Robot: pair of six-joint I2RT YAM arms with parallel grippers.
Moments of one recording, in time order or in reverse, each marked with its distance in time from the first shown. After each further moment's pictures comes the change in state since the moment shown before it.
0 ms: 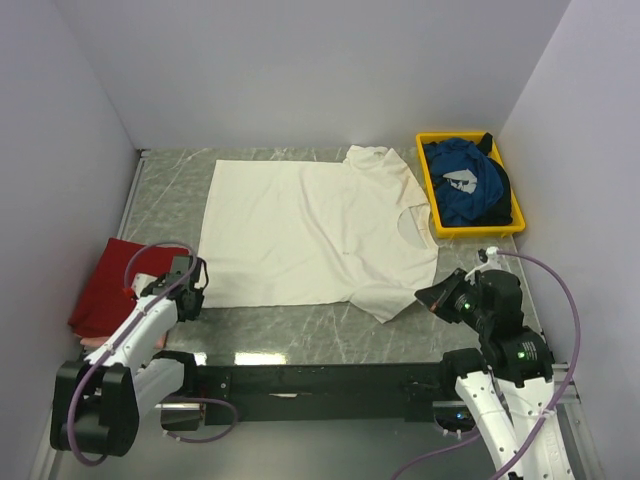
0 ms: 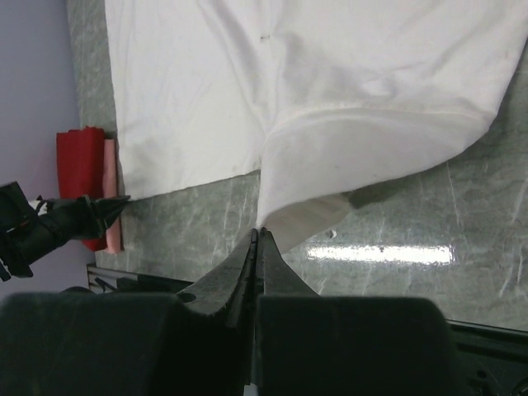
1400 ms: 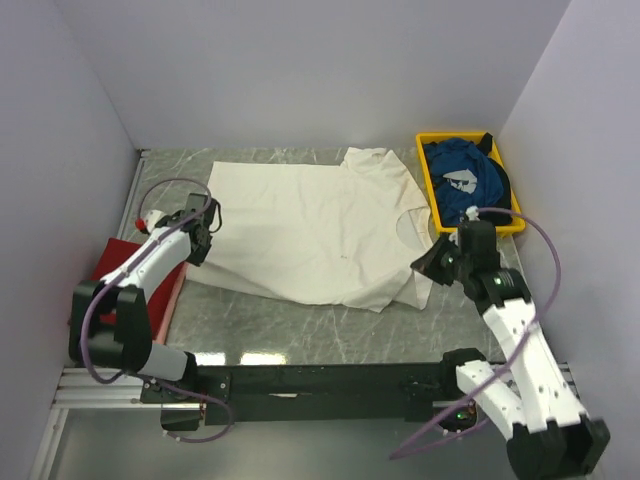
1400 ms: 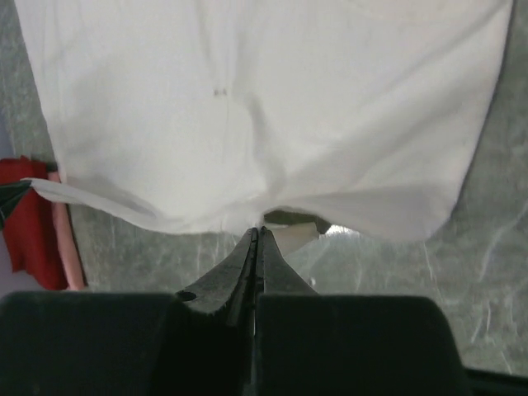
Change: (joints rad) left arm -0.052 0.406 0.497 -0.091 -0.134 0.111; right arm 0.000 0.391 0.088 0.150 0.072 -0.068
